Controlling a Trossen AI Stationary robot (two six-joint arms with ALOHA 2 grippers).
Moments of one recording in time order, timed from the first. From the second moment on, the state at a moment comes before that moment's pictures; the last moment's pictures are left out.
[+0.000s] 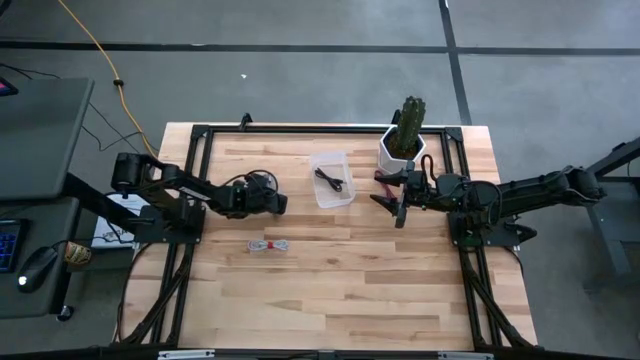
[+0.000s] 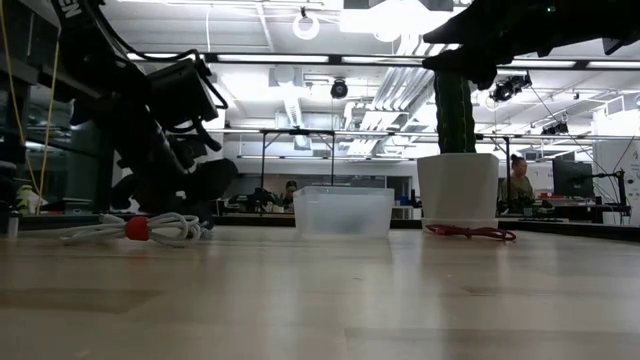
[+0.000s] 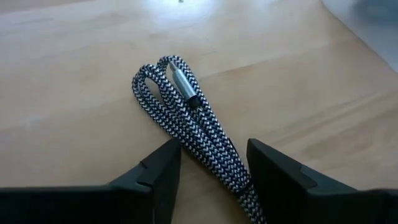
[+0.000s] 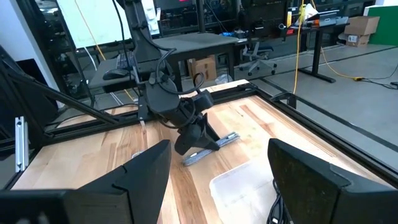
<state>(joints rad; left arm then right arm) 0.20 1.56 0.46 0.00 -0.64 -1.01 0.04 0.85 0.42 0.36 0.28 0.15</state>
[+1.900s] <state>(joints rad) -0.14 1.14 0.46 0.34 -0.75 -0.36 0.04 0.85 0.42 0.35 0.28 0.18</state>
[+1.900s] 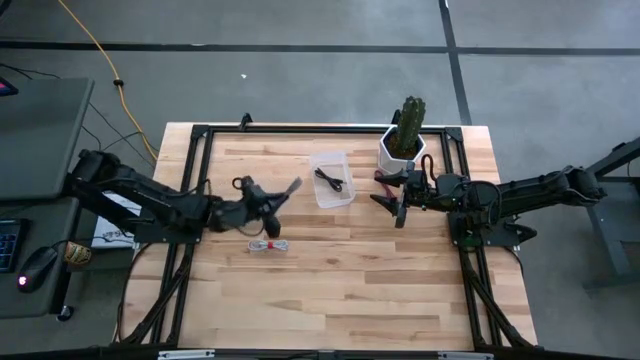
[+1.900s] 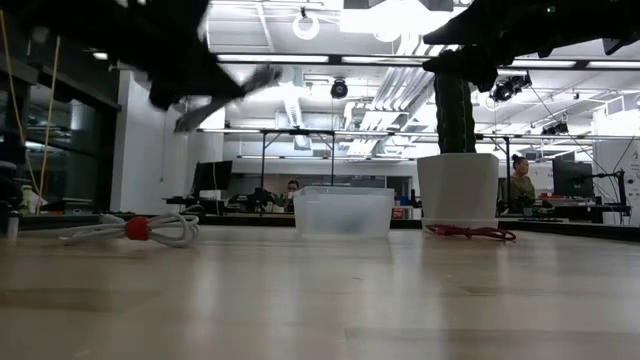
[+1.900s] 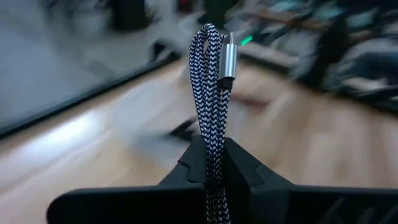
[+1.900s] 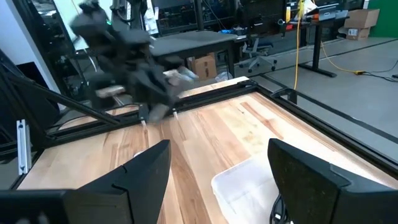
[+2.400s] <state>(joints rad) -0.24 1.14 0.44 0.66 -0.68 -0.09 0.04 0.85 0.42 0.32 0.16 0.21</state>
